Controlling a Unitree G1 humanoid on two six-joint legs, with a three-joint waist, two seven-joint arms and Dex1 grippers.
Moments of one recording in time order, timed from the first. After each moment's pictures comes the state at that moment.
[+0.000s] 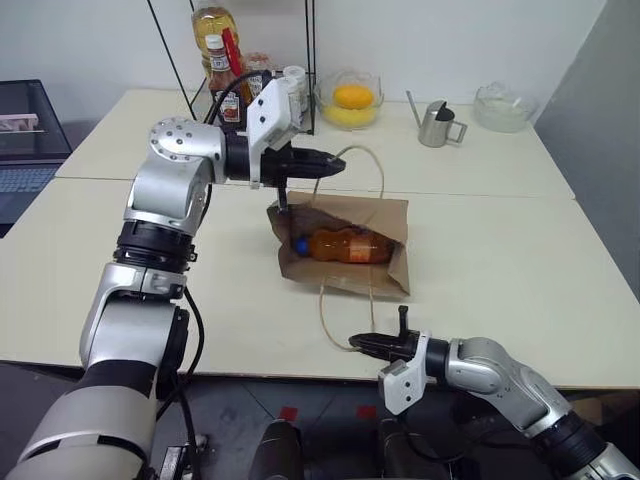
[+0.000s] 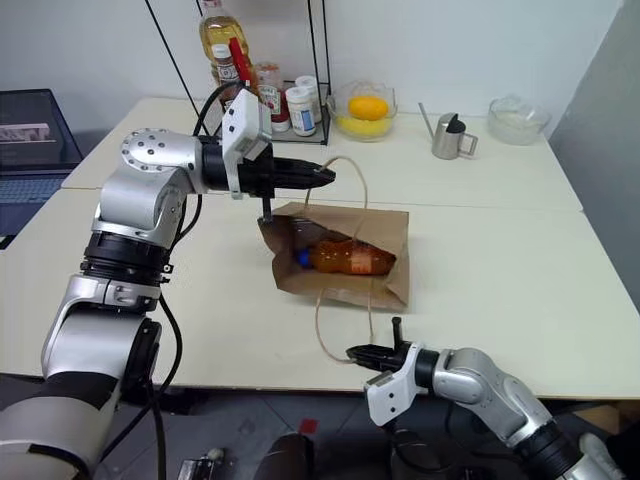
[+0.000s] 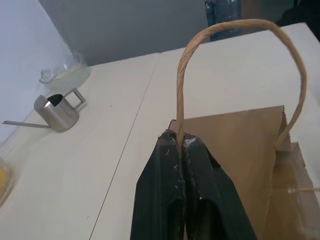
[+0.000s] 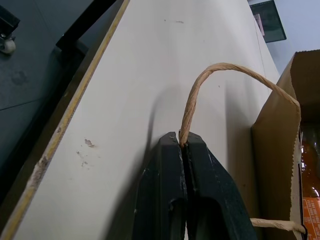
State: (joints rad) left arm -1.12 0.55 -0.13 0.46 -0.26 0.23 -1.30; right arm -0.14 -0.59 0.46 -0.09 -0.56 -0.55 0.56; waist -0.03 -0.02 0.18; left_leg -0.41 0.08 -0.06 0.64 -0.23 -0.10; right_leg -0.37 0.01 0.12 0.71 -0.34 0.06
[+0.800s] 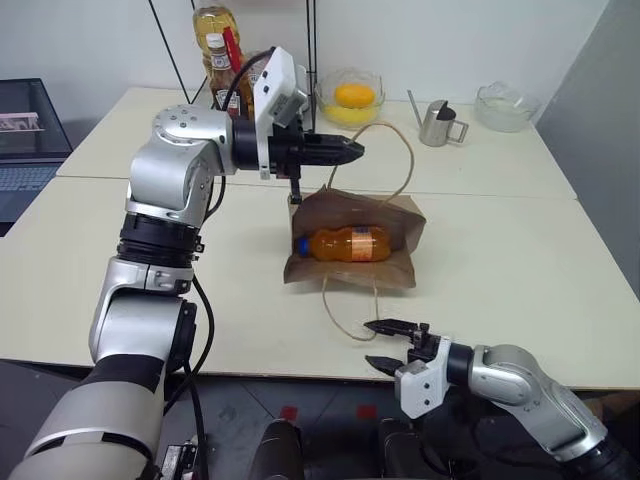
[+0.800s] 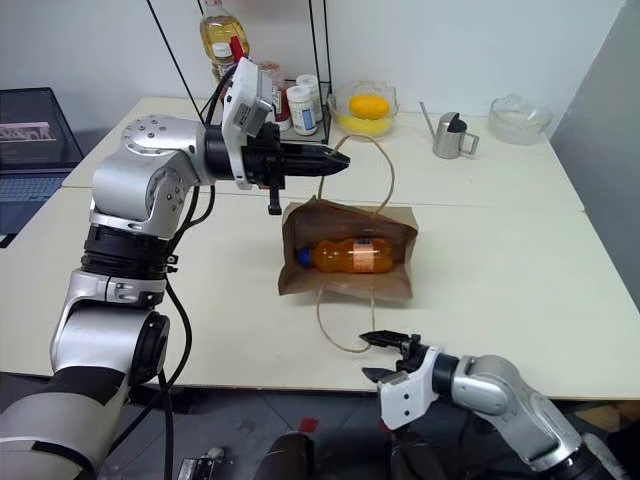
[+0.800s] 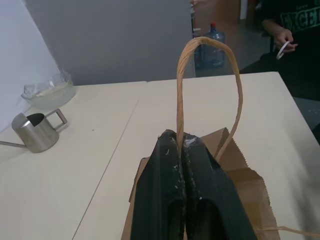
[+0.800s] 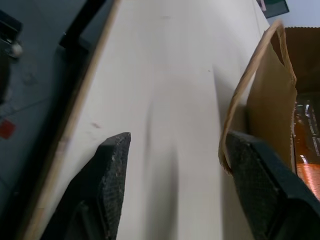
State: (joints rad) left arm -1.14 0.52 -0.09 0.34 -0.35 0.44 -1.28; right arm 0.02 -0.71 0.35 -0.36 -0.39 -0.39 0.66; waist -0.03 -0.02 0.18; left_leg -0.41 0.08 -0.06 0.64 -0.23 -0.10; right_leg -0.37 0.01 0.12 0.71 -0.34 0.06
